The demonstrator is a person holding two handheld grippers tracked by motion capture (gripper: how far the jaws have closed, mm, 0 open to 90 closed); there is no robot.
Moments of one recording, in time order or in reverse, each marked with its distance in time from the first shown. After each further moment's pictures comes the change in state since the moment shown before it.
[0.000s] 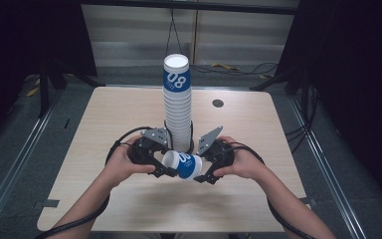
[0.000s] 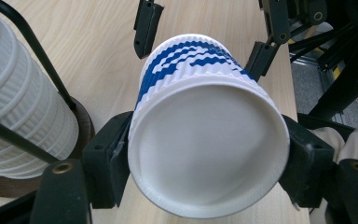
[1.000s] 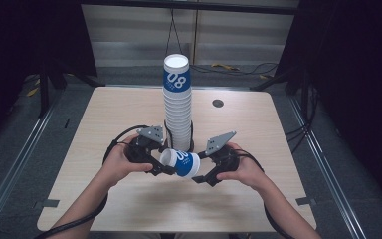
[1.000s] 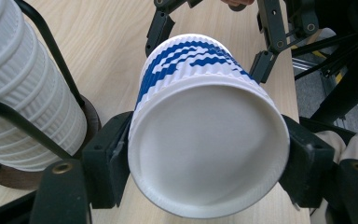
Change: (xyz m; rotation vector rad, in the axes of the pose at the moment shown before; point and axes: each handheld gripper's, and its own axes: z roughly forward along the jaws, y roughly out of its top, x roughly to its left) left arm 0.002 -0.003 -0.006 -0.014 0.010 -0.017; right arm 0.003 -0.028 0.010 -0.222 -0.005 0.108
